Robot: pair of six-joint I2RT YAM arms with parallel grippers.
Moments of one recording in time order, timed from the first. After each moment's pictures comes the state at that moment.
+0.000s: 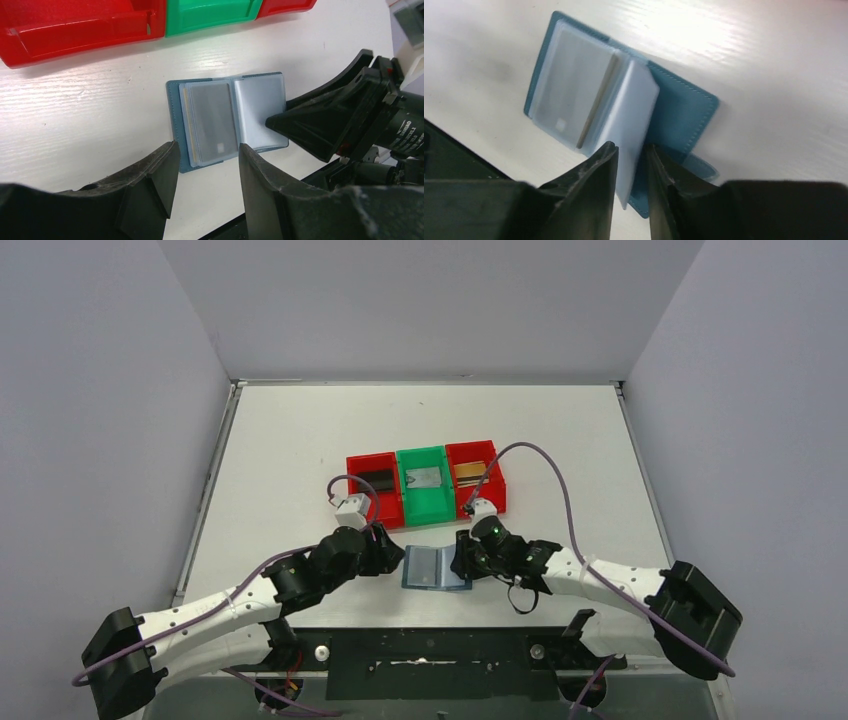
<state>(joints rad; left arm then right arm) -0.98 0.89 0.45 -0.15 -0.28 -0.88 0.89 1.22 0.50 -0.12 0.01 0.59</state>
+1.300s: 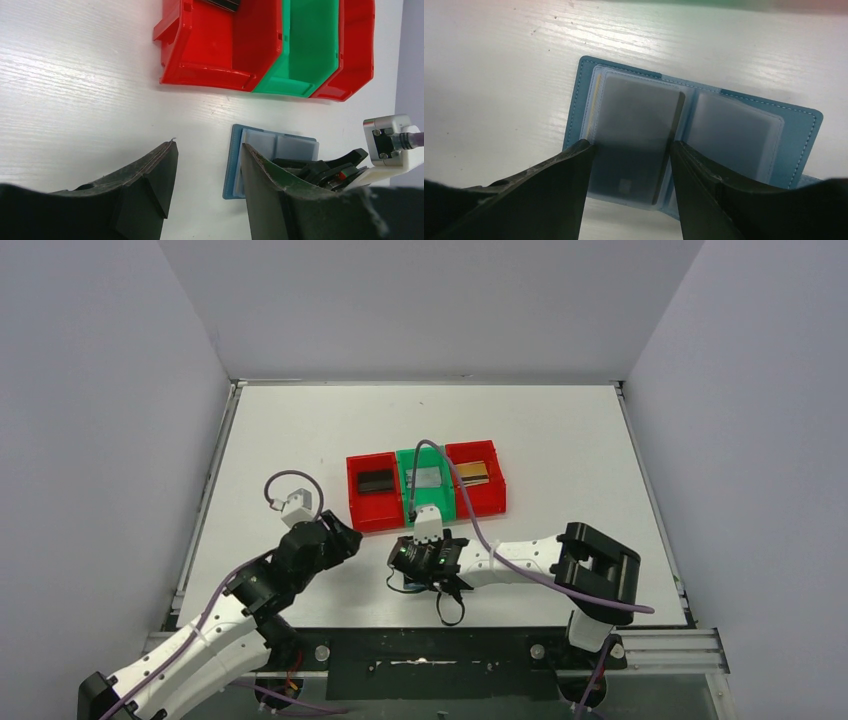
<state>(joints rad) -0.72 0.62 0.43 -0.40 -0.36 -0.98 1.22 1.69 0.98 -0.43 0.55 0.88</state>
